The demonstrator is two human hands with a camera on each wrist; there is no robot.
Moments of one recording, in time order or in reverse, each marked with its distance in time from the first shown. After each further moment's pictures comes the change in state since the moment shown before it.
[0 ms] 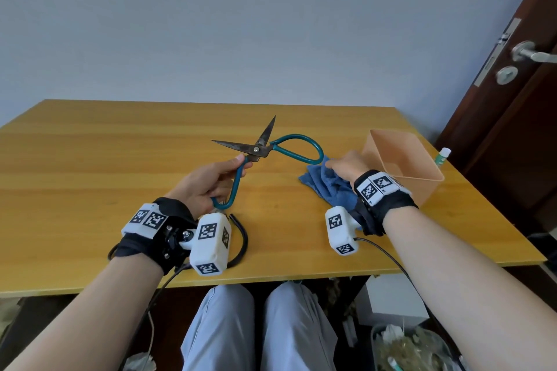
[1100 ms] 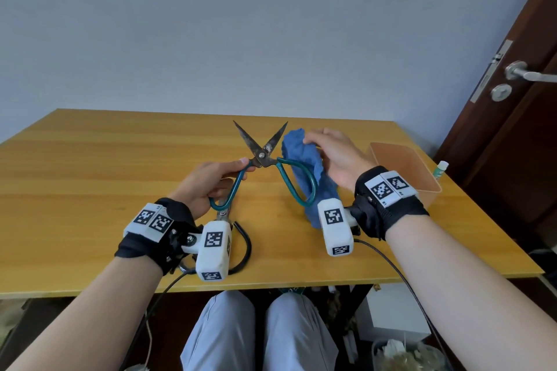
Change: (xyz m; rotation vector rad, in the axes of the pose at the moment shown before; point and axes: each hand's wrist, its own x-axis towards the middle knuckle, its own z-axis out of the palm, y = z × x) left_hand -0.014 0.014 -0.001 0.222 0.055 0.179; right_hand -0.066 -0.070 -0.016 0.850 -0.285 -0.246
